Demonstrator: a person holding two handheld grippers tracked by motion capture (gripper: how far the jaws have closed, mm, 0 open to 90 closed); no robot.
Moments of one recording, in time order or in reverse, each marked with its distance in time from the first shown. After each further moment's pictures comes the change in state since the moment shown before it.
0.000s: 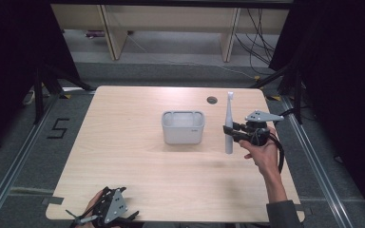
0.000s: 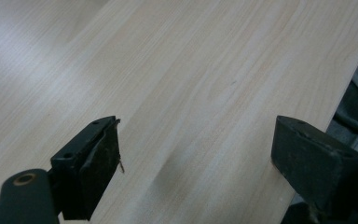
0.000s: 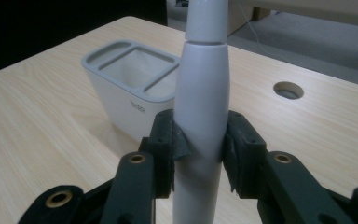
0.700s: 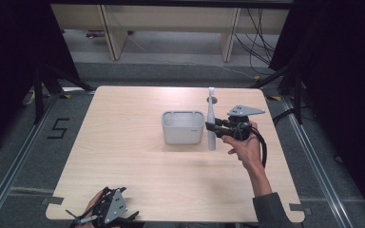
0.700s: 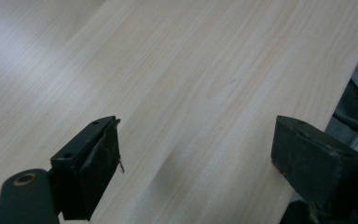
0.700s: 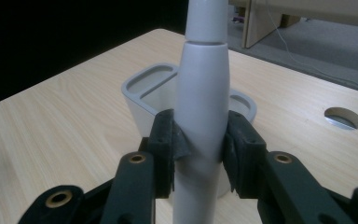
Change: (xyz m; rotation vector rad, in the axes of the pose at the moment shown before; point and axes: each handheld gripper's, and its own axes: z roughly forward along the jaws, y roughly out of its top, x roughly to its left) left arm 0.001 0.000 0.000 0.009 0.001 0.006; right arm 0.027 0.023 0.034 -0.015 0.103 -0.013
